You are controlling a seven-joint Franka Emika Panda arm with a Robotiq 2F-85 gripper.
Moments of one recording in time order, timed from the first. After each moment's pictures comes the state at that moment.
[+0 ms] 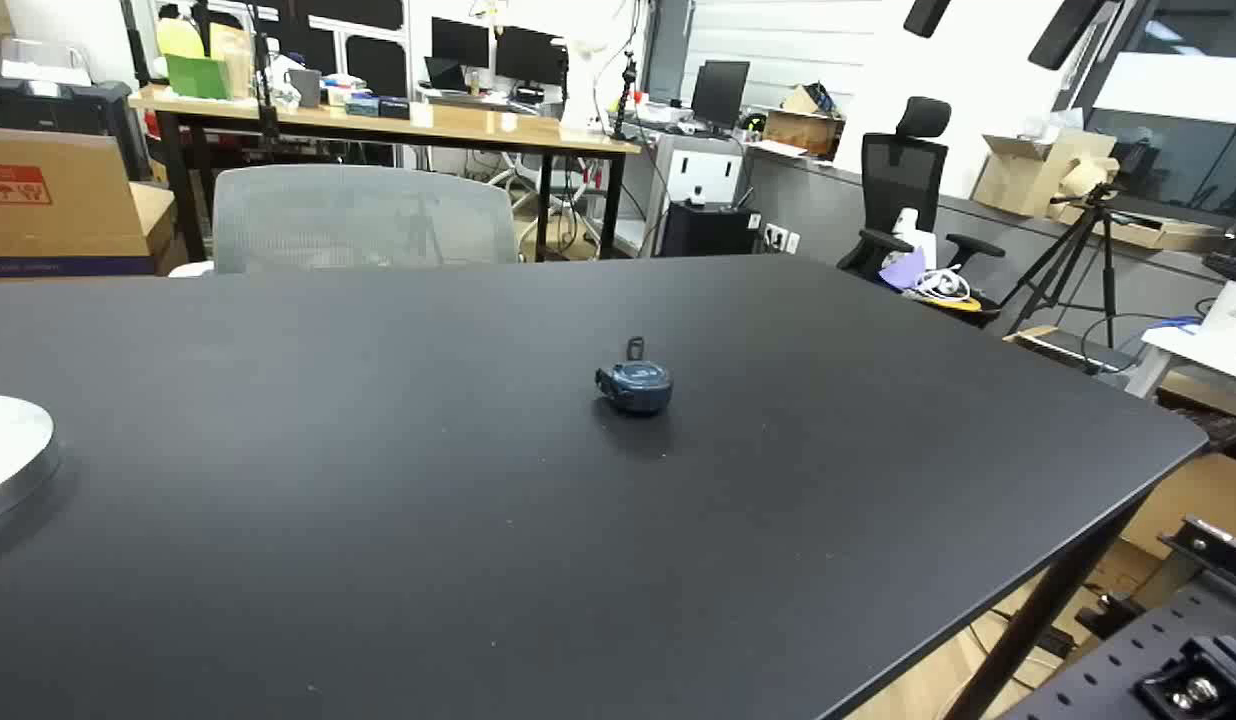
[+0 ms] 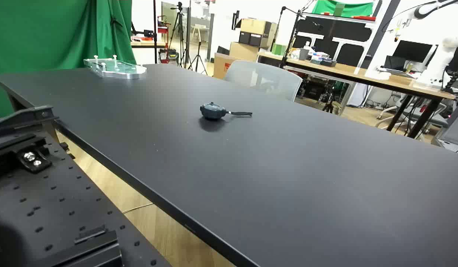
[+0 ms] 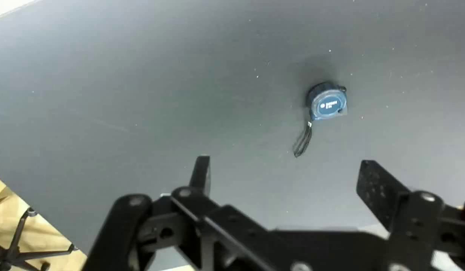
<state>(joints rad) -0.14 -0.84 0.00 -2.84 0.00 2.28 0.12</state>
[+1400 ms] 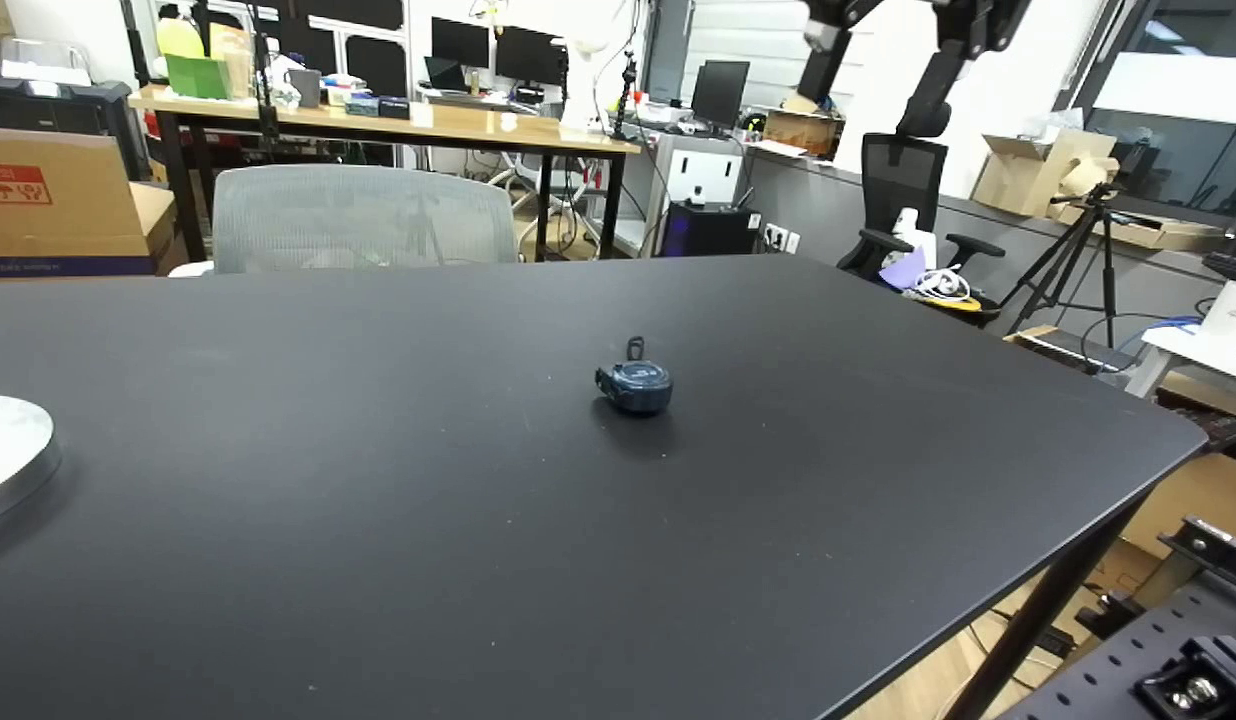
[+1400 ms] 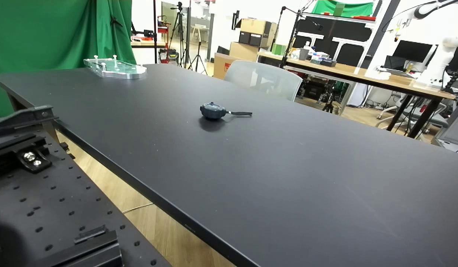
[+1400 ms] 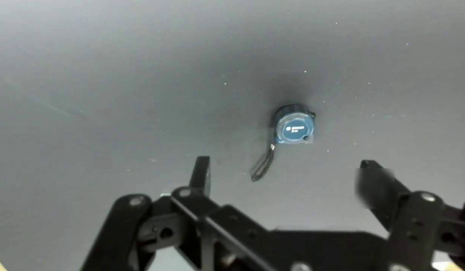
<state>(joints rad) -0.02 -0.60 0.02 -2.77 0.01 2.37 0.04</state>
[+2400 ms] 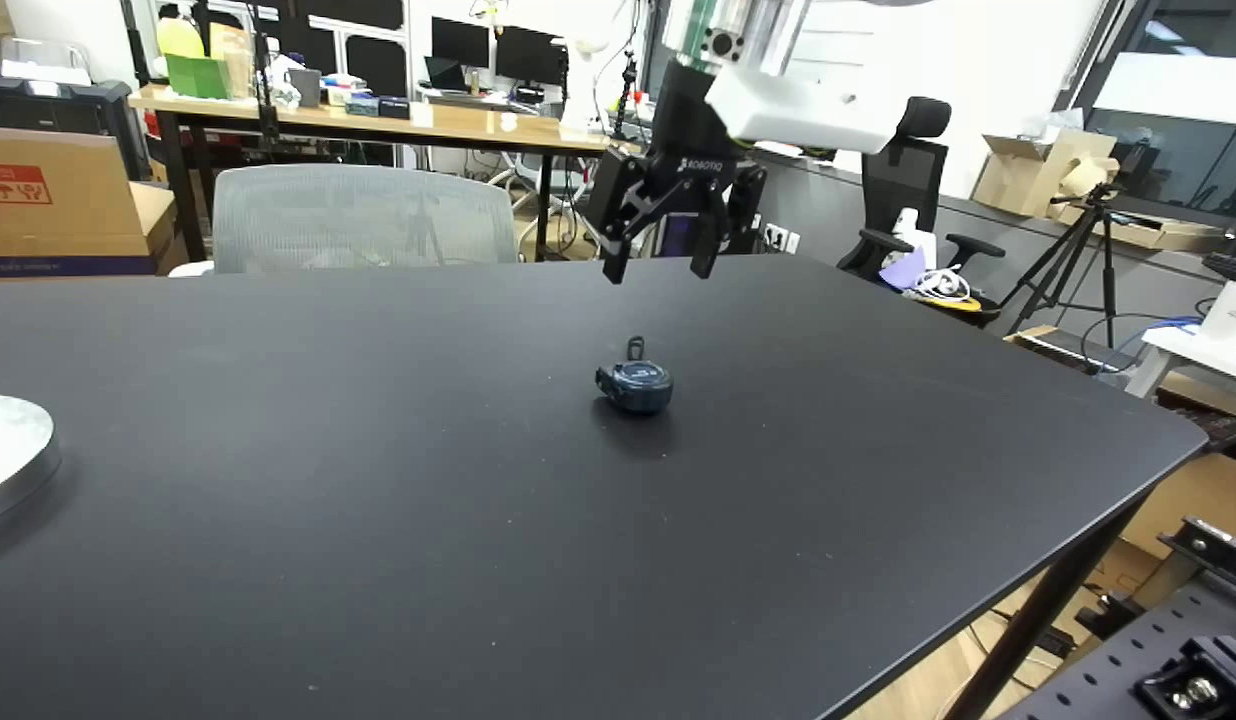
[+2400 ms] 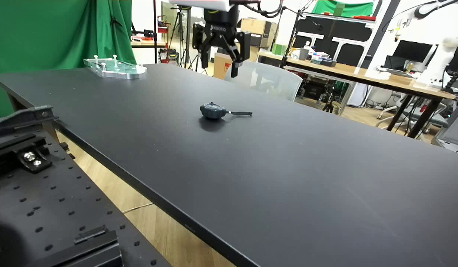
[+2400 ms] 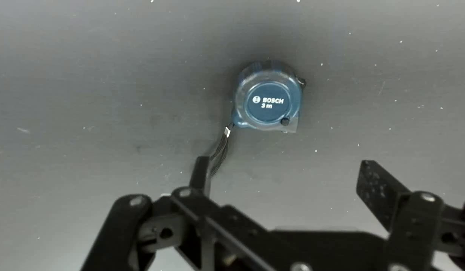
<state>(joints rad) 0.05 0.11 0.07 -2.54 0.00 2.83 0.01</state>
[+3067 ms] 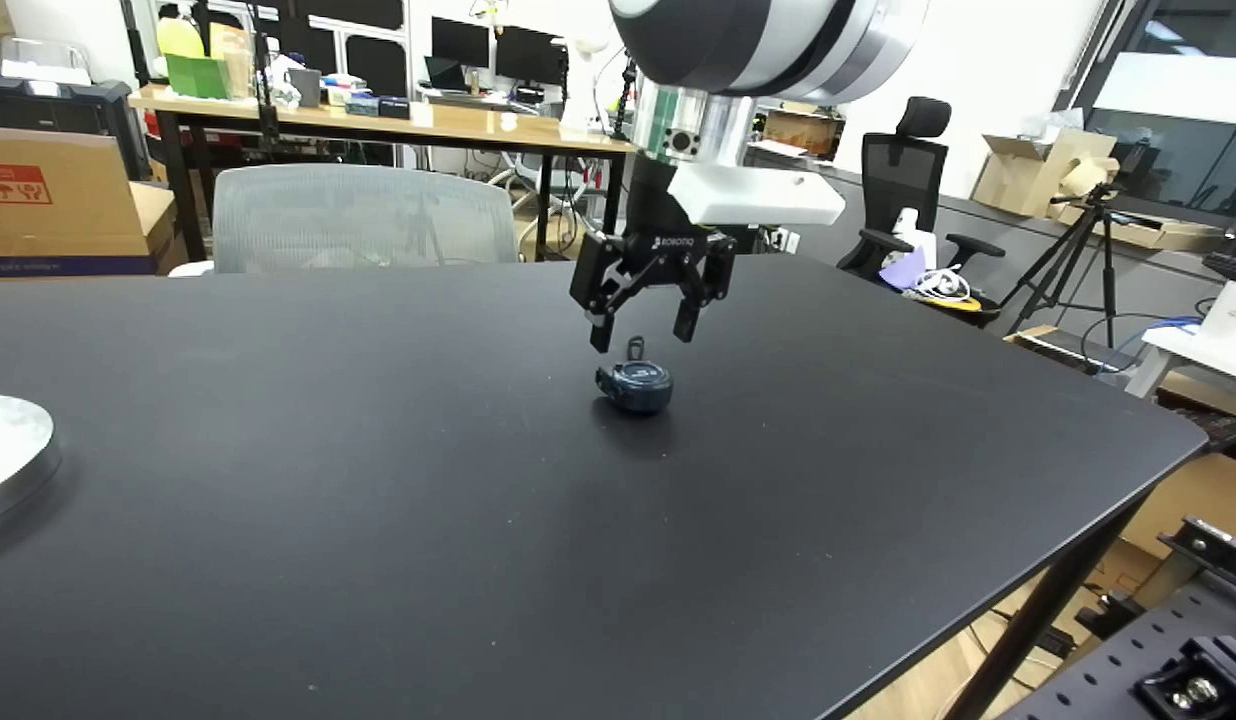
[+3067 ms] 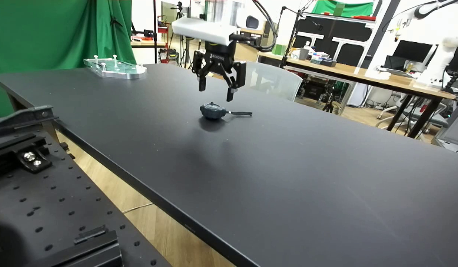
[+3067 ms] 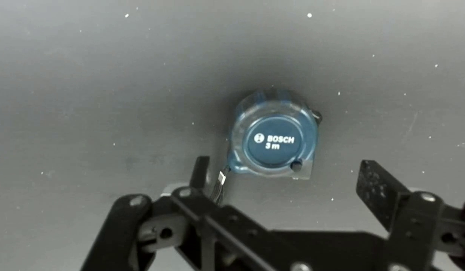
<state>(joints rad) 0.05 0.30 0.06 -2.44 0.00 2.81 0.01</state>
